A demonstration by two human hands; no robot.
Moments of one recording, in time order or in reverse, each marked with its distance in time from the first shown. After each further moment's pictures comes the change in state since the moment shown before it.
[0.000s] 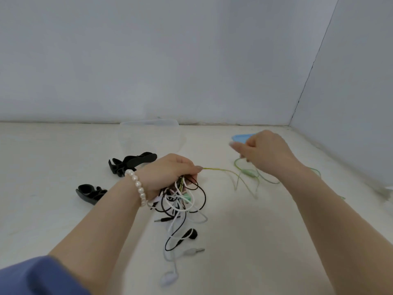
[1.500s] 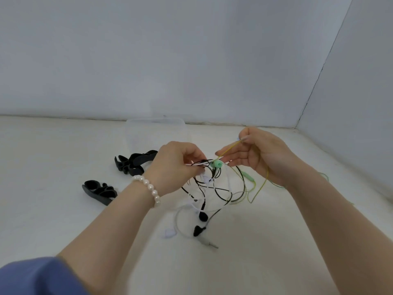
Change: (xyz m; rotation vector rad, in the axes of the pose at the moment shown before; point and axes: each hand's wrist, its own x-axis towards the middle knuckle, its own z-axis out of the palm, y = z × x) left_hand -0.010 0.007 0.003 0.316 0.367 0.321; right_hand -0.006 -0.015 0.007 1.186 -0.381 -0.130
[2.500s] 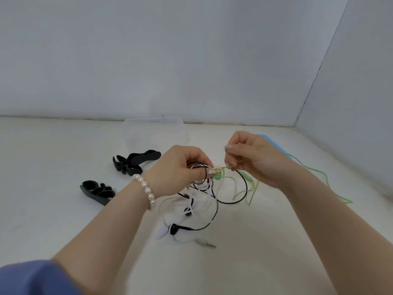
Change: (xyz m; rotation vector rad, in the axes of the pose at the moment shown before) left_hand -0.003 0.005 0.002 -0.159 -0.201 0.013; right_hand -0.002 0.007 0.006 -0.123 -0.020 0.021
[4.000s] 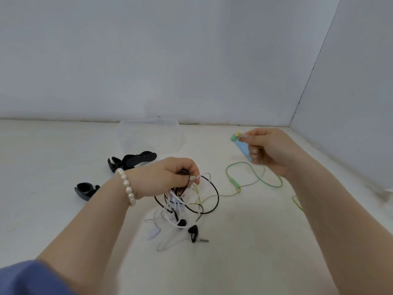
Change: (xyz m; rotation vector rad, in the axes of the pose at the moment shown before) left_hand 0.001 -0.015 -0.015 0.027 -0.330 -0.084; right_hand 0.004 -0.008 -0.033 -0.038 0.368 0.140
